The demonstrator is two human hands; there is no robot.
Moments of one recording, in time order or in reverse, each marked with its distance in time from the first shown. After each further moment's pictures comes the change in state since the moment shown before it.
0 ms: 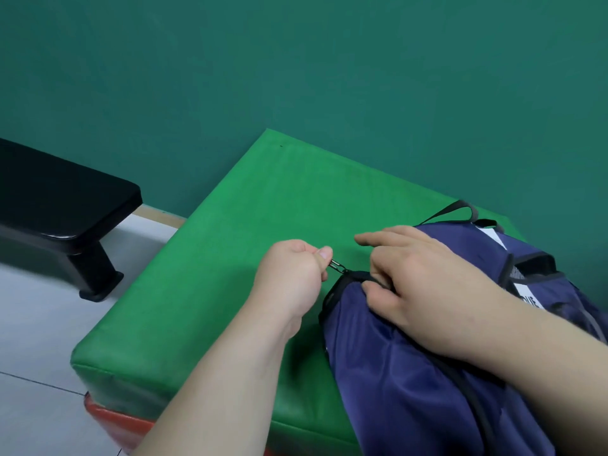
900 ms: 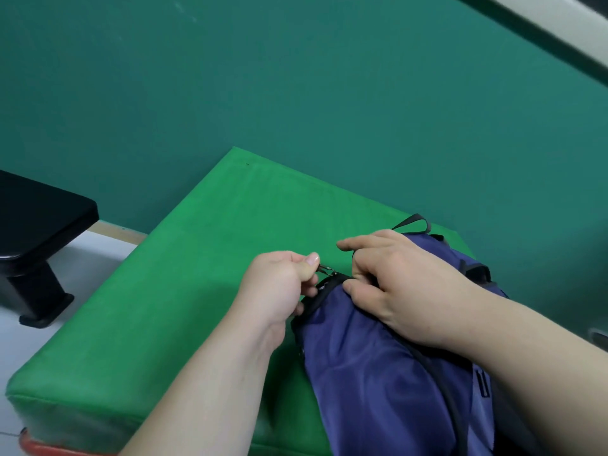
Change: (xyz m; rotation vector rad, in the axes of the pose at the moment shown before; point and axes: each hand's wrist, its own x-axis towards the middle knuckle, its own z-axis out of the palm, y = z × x) left_hand -0.018 0.026 0.027 -0.172 -0.143 -0.024; right_hand -0.013 0.019 -0.037 -0.015 -0.073 0.023
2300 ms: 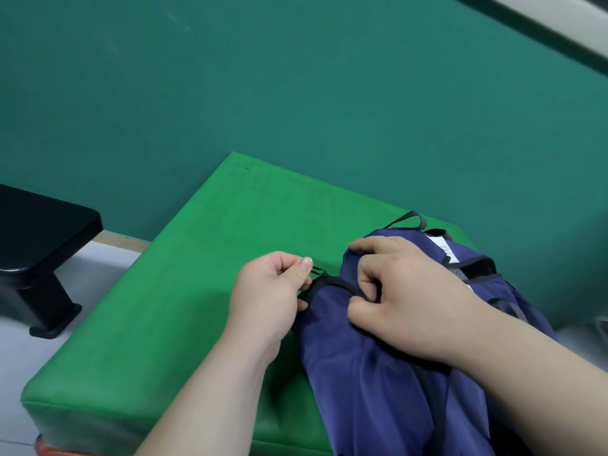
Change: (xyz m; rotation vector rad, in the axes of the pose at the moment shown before) left_hand -0.004 -0.019 -0.007 0.004 0.110 0.215; right_hand -0.018 -0.018 0.002 0.087 0.053 0.207
